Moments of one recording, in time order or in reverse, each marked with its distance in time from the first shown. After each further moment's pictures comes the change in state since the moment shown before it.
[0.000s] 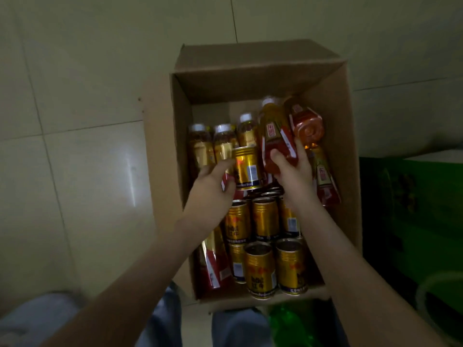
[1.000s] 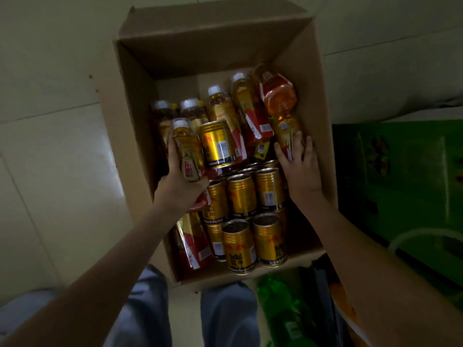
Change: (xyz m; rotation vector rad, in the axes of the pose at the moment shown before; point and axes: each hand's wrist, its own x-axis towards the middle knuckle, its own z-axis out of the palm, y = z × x) left_hand 0.001 -0.030 0.030 -0.257 -0.051 -0.332; right_hand 0.029 0.083 -0.100 -1.847 0.117 -0.474
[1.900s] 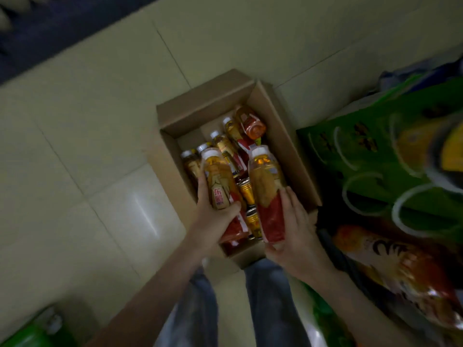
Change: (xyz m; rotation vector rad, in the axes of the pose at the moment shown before) left_hand -0.190 0.117 -0.081 -0.104 -0.264 0.123; right_hand -0.235 -0.043 -0.255 1.064 0.058 0.157
